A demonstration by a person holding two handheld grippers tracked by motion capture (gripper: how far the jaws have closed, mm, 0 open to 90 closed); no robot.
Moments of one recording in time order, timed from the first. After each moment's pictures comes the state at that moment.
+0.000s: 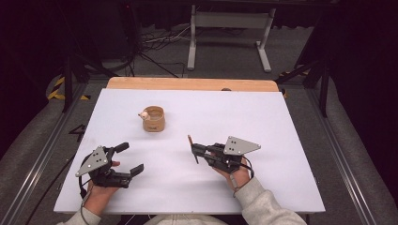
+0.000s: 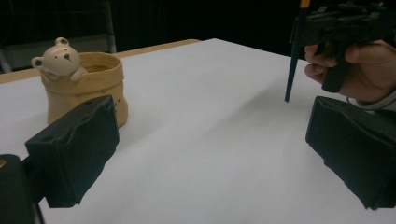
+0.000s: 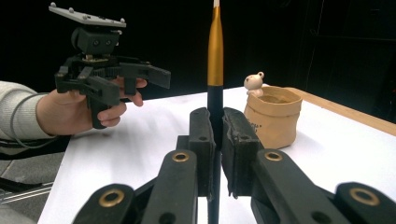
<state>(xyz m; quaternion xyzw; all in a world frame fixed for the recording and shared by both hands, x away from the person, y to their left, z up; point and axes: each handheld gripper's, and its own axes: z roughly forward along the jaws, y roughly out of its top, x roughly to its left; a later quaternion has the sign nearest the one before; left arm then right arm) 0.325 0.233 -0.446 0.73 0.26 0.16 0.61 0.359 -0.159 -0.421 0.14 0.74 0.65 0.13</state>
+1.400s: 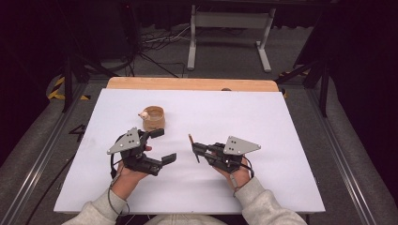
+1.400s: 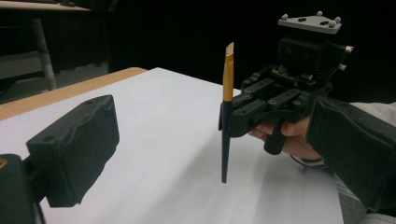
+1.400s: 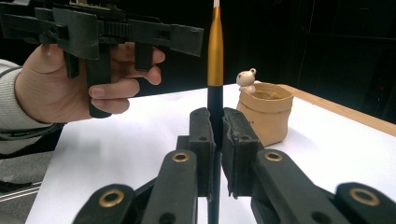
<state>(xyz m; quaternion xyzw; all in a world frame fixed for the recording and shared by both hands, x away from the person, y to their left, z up) 0.354 0.144 -0.394 0.73 0.19 0.09 0.65 0.359 -0.160 -0.421 0.15 0.74 0.64 0.14</state>
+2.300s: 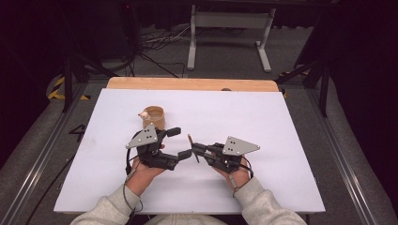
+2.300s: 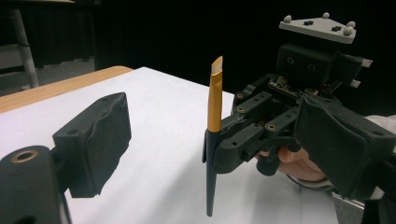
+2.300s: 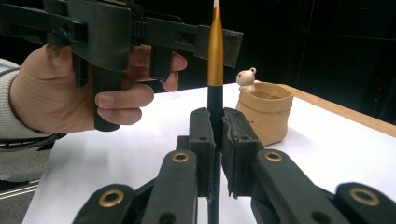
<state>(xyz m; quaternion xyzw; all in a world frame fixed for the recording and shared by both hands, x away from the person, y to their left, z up) 0.363 0.107 -0.392 0.73 0.19 0.07 0.65 0.358 -0.159 -0.421 0.15 0.74 0.64 0.15</state>
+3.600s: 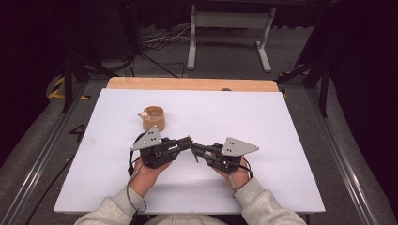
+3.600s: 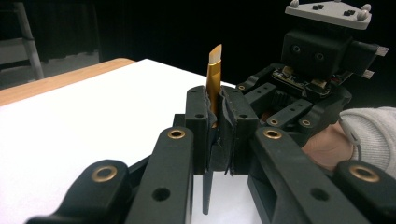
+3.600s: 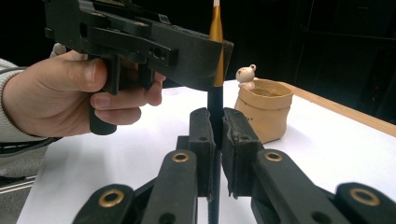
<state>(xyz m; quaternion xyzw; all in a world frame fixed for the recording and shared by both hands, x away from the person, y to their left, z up) 0.361 0.102 -0.397 0.74 0.20 0.07 0.64 0.358 -0.157 -0.422 0.15 0.75 0.63 0.15</state>
